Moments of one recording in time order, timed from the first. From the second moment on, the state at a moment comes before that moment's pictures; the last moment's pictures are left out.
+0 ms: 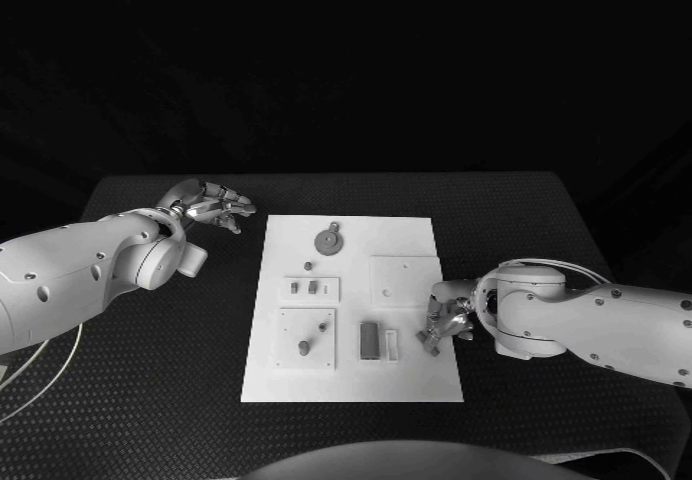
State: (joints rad) left arm 1.26 -0.80 -0.14 1.18 -0.45 -0.29 0.13; left_hand 1.08 -0.11 0.51 -0.24 0.06 0.81 0.20 0.28 0.49 1.15 0.12 0.07 0.27 1.05 0.01 0.90 0.57 0.01 1.14 -0.09 0.06 1.15; right arm 1.15 -0.94 -0.19 1.69 -1.25 0.07 -0.53; right_hand 0.99 -0.05 0.58 -0.30 0.05 1.11 0.04 0.18 0.76 1.23 -0.04 0.94 1.21 1.28 -0.14 1.42 0.83 0.25 1.20 -0.01 0.70 1.31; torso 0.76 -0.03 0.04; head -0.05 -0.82
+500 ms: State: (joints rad) left arm 1.26 -0.80 -0.14 1.18 -0.45 -0.29 0.13; left_hand 1.08 -0.11 0.51 -0.24 0.06 0.81 0.20 0.28 0.49 1.15 0.12 0.07 0.27 1.05 0.01 0.90 0.57 0.01 1.14 -0.09 0.06 1.15; right arm 1.15 -0.94 -0.18 1.71 -1.13 0.01 -0.52; right_hand 1.05 0.00 0.57 -0.30 0.05 1.09 0.06 0.19 0.76 1.23 -0.04 0.95 1.22 1.29 -0.14 1.42 0.83 0.26 1.20 -0.01 0.70 1.31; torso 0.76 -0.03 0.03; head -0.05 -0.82
